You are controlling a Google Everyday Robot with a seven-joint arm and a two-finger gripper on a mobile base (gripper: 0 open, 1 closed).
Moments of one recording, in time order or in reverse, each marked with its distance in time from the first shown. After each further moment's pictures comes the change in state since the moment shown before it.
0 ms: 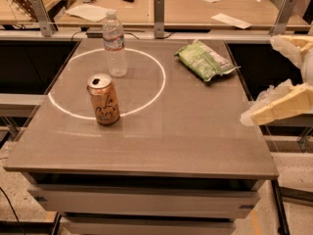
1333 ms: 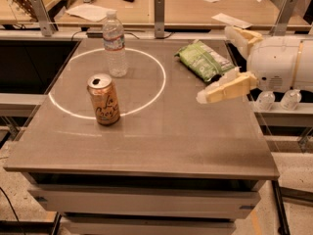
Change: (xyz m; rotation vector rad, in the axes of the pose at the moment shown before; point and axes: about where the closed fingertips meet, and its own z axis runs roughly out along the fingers) arm -0.036 -0.019 0.085 -0.058 -0.314 -0.026
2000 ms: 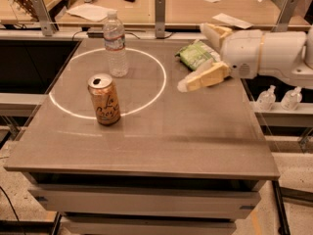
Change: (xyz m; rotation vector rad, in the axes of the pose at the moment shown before) arm 0.008 -0.026 0.061 -0.078 -0.043 0.004
